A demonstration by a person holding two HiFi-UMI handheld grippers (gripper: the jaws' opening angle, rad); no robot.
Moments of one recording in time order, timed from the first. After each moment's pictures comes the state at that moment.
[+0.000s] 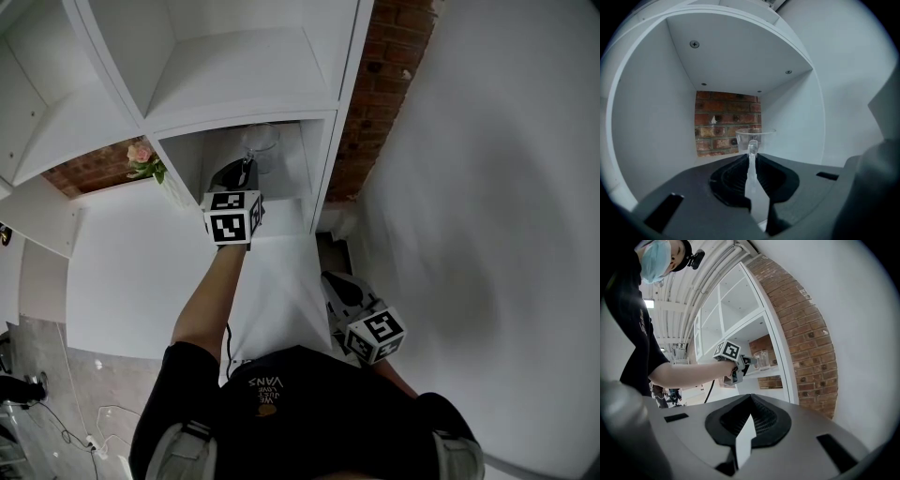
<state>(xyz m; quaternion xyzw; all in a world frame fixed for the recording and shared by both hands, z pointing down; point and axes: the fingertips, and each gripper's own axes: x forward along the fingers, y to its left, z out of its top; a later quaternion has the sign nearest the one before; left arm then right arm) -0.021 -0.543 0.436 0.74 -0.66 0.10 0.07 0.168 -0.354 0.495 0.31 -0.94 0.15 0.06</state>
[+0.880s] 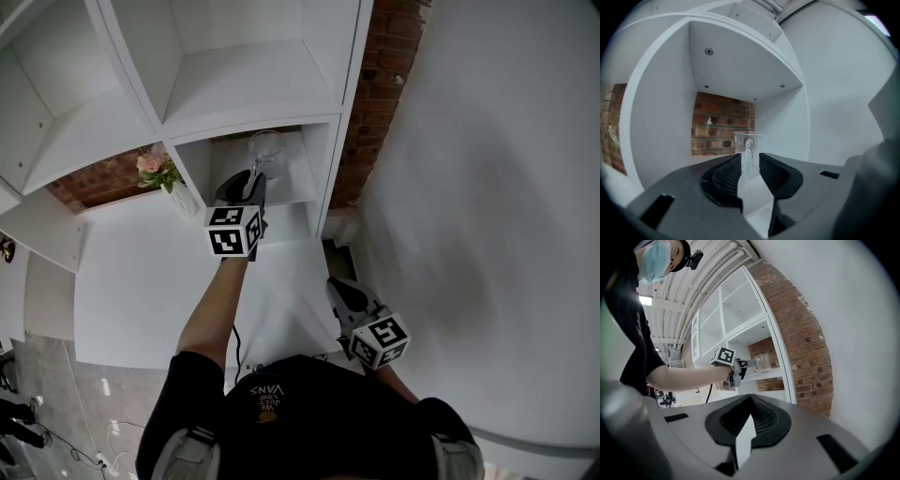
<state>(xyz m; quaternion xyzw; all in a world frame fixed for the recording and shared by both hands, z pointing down) -0.022 -0.519 0.432 0.78 -0.62 0.05 0.07 0.159 -0.330 0.488 0.34 -0.93 0.14 0.04</state>
